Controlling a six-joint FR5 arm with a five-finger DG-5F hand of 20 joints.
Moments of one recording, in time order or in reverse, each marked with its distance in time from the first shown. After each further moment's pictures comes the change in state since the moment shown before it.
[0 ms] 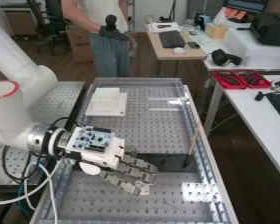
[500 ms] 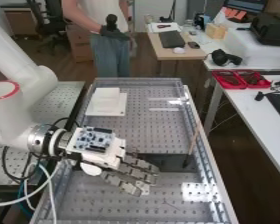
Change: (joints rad) arm -0.005 -0.003 0.013 -0.003 -0.006 0.003
